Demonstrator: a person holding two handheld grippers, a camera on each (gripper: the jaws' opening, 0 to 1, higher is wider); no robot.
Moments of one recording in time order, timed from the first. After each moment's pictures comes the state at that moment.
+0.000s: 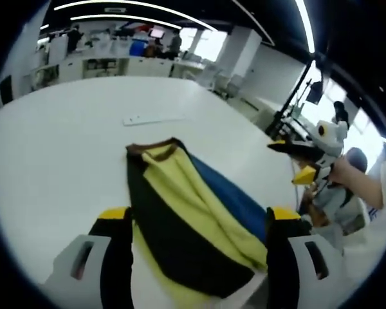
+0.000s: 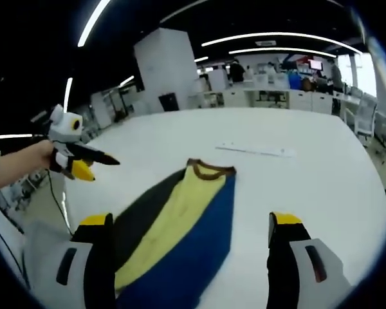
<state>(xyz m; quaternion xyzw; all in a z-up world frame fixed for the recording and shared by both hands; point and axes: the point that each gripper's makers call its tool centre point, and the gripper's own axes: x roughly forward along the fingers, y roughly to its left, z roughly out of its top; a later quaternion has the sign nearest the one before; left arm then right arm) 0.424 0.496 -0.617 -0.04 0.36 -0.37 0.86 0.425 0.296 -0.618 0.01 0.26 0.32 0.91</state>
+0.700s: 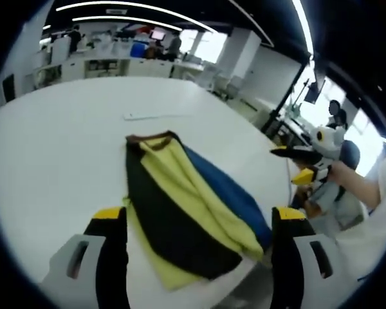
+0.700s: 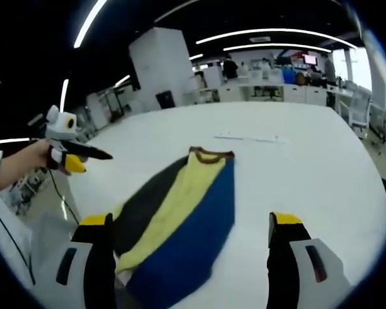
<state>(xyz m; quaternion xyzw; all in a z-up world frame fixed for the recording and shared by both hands) 0.374 0.510 -0.611 -0.05 0.36 -0.36 0.86 0.368 0.280 -0.625 0.02 0.27 0.30 0.91</state>
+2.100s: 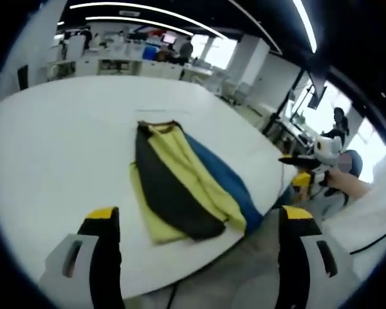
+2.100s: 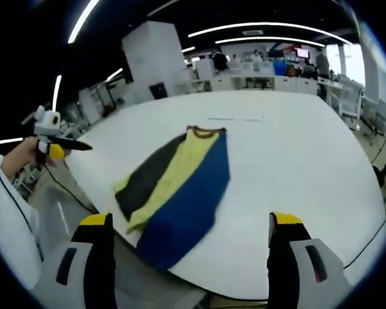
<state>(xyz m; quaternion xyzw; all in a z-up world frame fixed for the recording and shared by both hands) 0.289 0.546 -0.605 -0.07 0.35 -0.33 0.87 0.281 0.249 -0.643 0.02 0.31 0.28 0.91</state>
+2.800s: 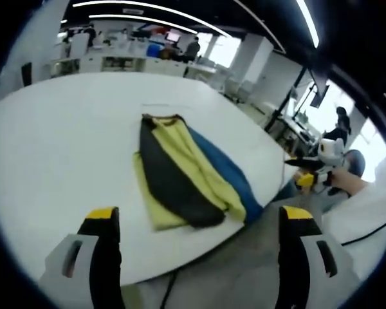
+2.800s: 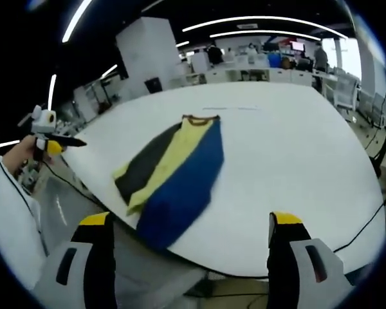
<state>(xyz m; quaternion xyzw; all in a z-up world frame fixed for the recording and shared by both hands) 0.267 0.550 -0.607 -0.07 0.36 -0.32 0.87 0.252 0.230 -0.654 0.02 0.33 0.26 0.91</state>
